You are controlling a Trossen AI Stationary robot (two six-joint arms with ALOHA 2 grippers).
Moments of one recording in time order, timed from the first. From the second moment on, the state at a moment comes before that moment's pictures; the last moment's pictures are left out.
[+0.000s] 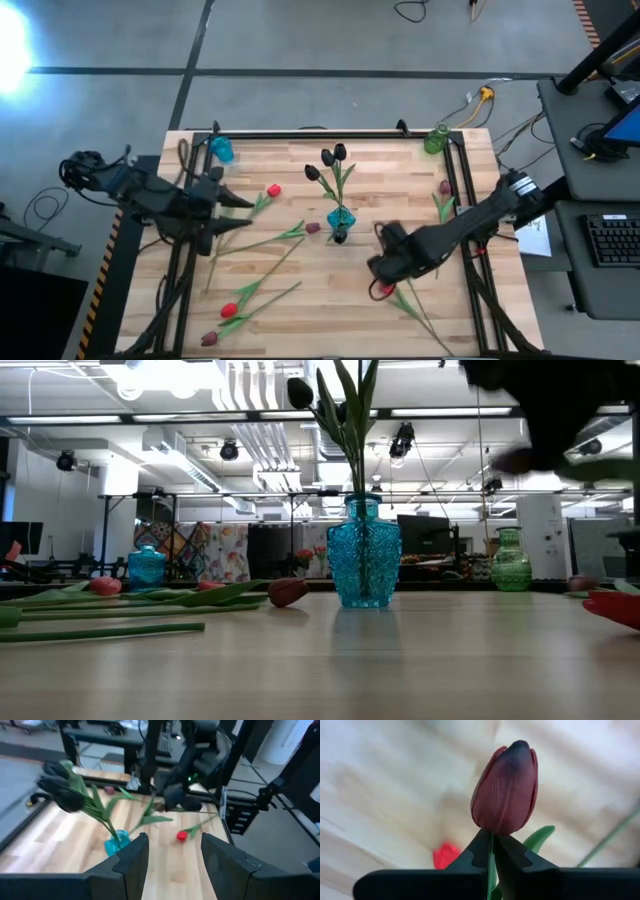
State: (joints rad) left arm -0.44 0.87 1.17 -0.63 -0.40 -0.31; right arm 0.47 1.66 1.39 -1.29 0.26 1.52
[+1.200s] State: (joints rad) left arm -0.38 0.56 0.68 0.05 -0.36 -0.12; right arm -0.43 1.37 1.74 -0.54 0.81 0.13
